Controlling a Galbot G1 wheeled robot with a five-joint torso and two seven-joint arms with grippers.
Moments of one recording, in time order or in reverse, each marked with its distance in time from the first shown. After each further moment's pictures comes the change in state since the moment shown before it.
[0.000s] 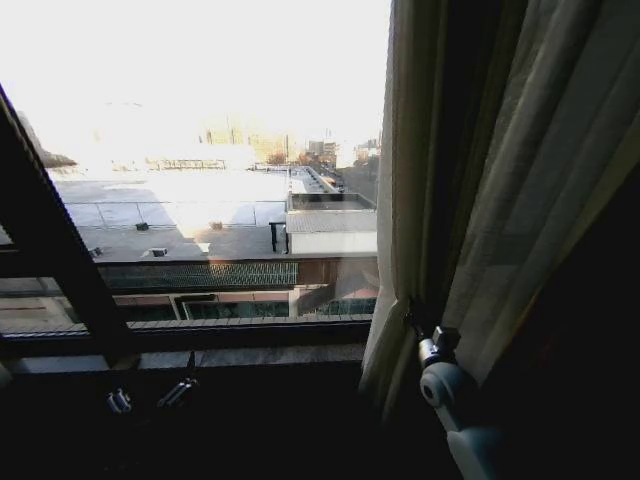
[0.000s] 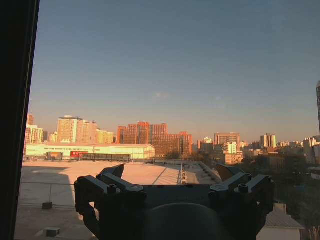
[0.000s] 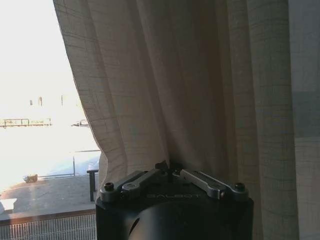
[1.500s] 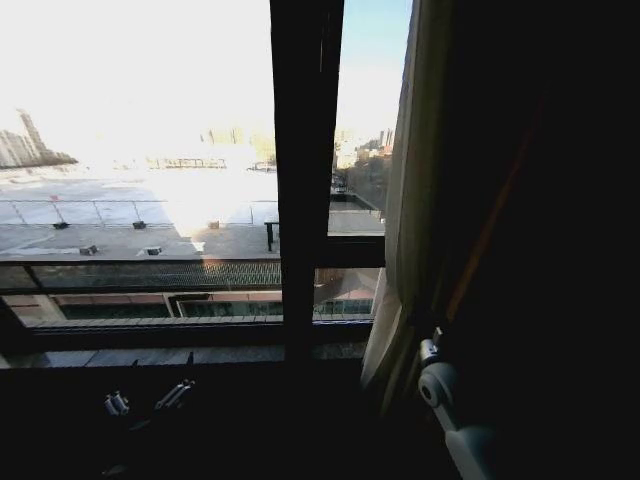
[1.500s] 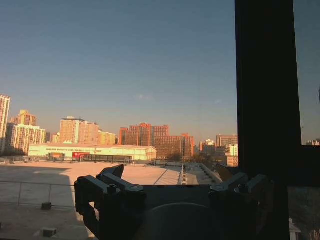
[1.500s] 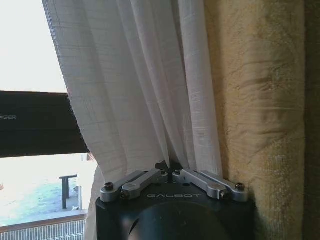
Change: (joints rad) left arm 0.009 -0.007 0.001 0.000 0.000 -0.016 0.001; right arm 0.013 0.006 0.011 -0.025 -0.029 0.017 0.087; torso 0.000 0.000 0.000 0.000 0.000
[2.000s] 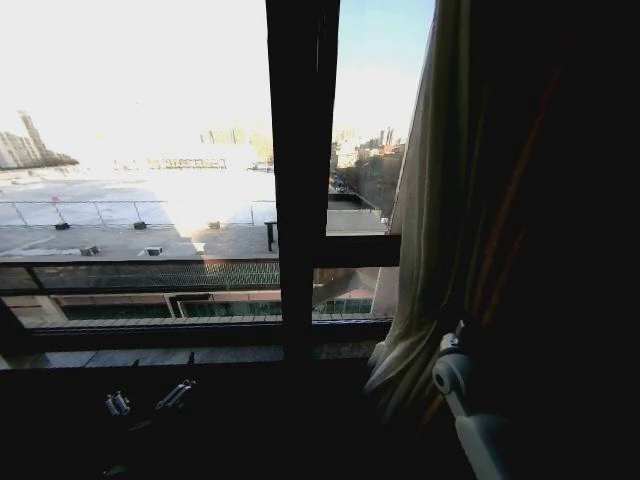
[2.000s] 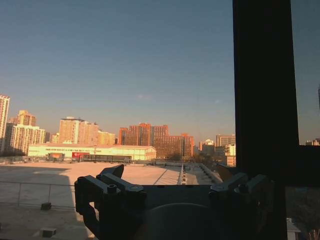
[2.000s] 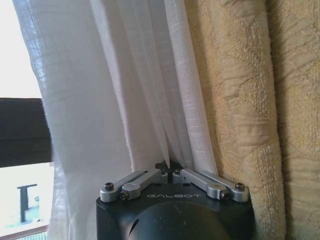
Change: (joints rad) left arm -0.001 -0.001 0.004 0.000 0.001 0.000 0.001; right arm 0.005 -0.014 0.079 -0.013 0.018 -0.016 0.068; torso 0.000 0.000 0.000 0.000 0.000
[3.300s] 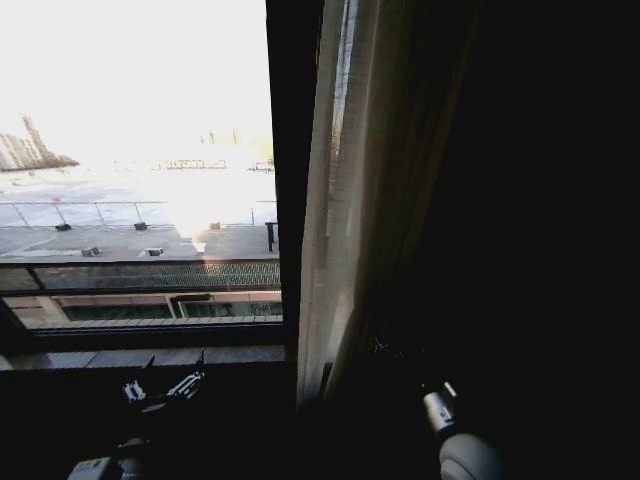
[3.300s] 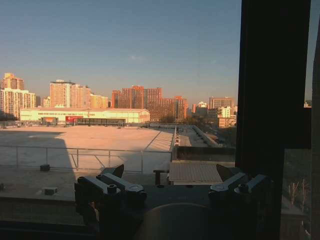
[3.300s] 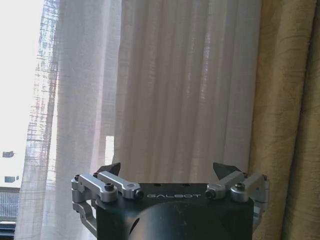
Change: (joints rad) left arm -0.100 0.114 -0.001 0.000 -0.062 0.295 -0.061; right arm -0.423 -0.107 -0.132 0.461 -0.044 -0.004 -0.139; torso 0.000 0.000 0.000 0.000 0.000
